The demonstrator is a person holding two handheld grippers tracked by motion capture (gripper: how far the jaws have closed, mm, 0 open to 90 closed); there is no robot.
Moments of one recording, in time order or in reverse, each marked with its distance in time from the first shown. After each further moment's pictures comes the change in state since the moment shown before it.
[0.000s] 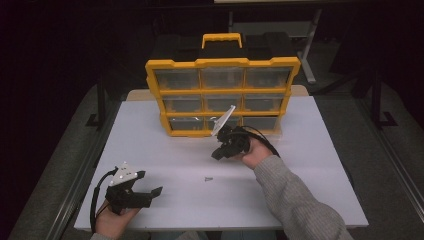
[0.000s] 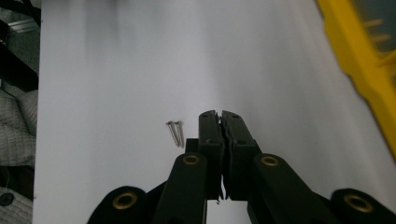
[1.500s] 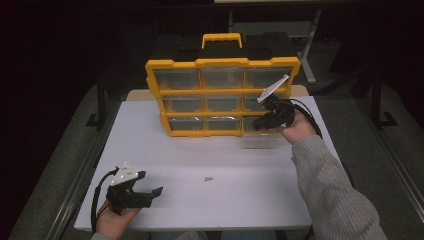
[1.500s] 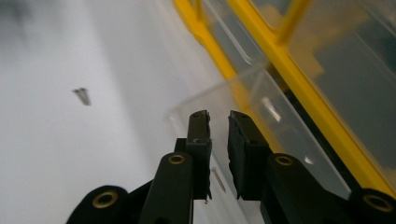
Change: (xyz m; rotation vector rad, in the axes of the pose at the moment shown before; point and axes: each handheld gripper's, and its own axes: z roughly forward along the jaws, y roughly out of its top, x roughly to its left) left arm 0.000 -0.001 0.002 0.014 -0.004 -0.003; right arm -0.058 -0.053 -0.103 -0.047 -0.205 0.204
